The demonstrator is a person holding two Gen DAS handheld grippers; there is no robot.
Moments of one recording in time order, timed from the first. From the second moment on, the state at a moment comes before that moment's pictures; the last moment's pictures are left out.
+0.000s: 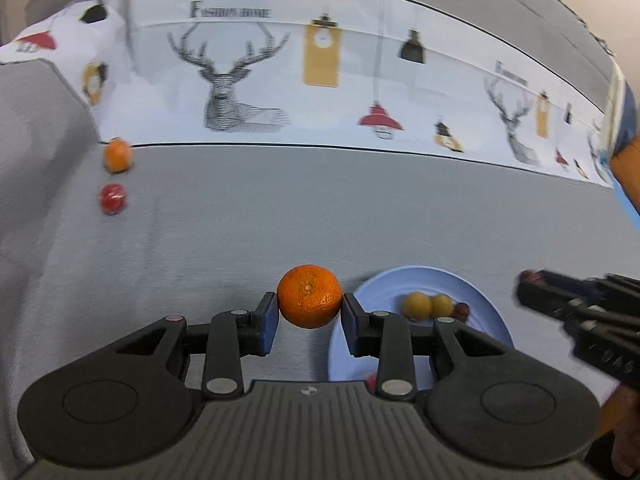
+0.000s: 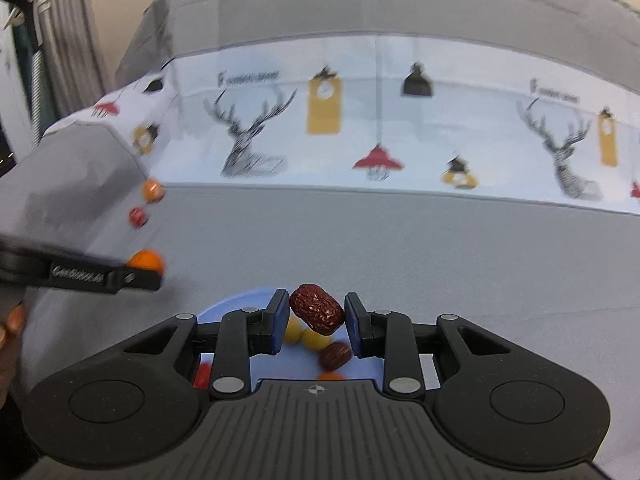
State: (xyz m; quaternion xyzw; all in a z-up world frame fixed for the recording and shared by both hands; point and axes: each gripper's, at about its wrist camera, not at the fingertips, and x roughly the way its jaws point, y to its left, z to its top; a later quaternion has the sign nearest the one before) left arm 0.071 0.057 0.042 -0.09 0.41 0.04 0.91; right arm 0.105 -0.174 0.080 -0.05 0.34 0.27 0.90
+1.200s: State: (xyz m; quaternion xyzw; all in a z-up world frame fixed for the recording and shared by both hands) left arm 0.073 0.001 0.028 -0.02 0.40 -0.08 0.91; right arm 0.081 -0.130 0.045 -0.16 0.42 0.37 0.81
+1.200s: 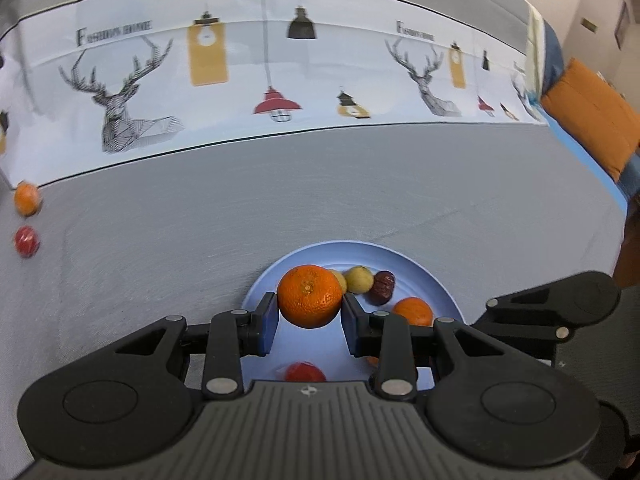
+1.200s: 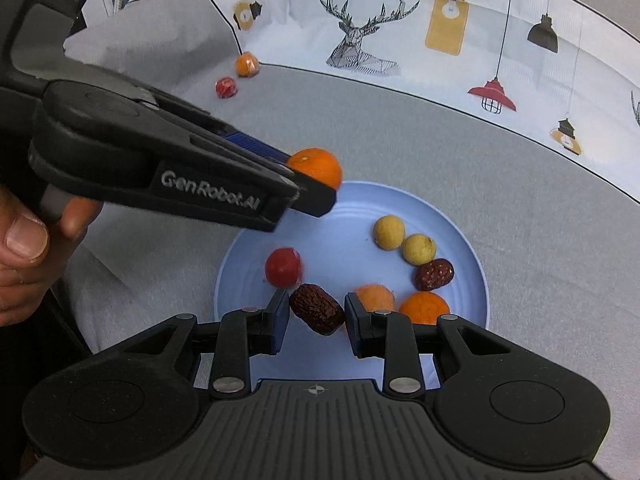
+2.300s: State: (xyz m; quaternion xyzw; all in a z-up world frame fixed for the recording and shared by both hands) left arm 0.072 -0.016 0.025 0.01 0.39 -0.11 0.91; right arm 0.084 -0.132 0.036 -0.17 0.44 0.35 0.81
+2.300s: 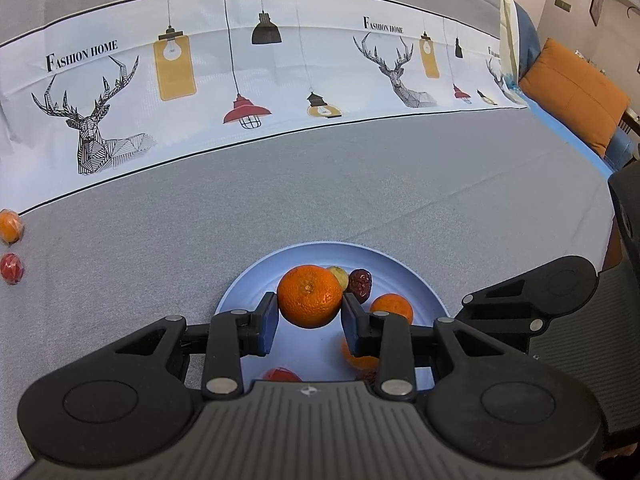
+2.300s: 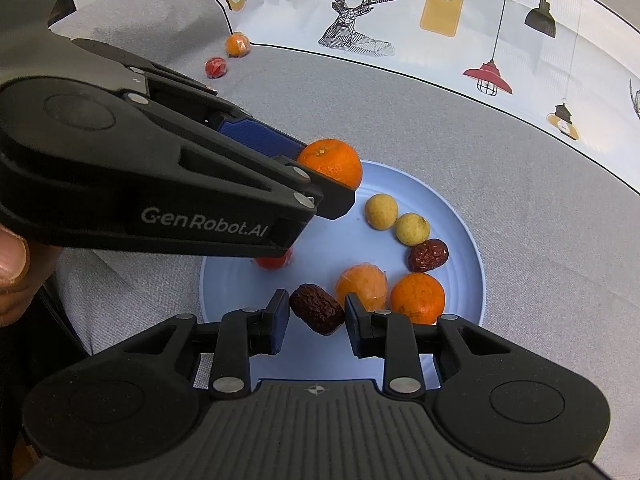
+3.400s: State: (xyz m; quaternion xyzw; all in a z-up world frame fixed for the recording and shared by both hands) left arm 0.073 -0.019 0.021 0.01 0.40 -0.11 0.91; right arm 0.086 -0.133 0.033 -0.17 0.44 0.35 0.81
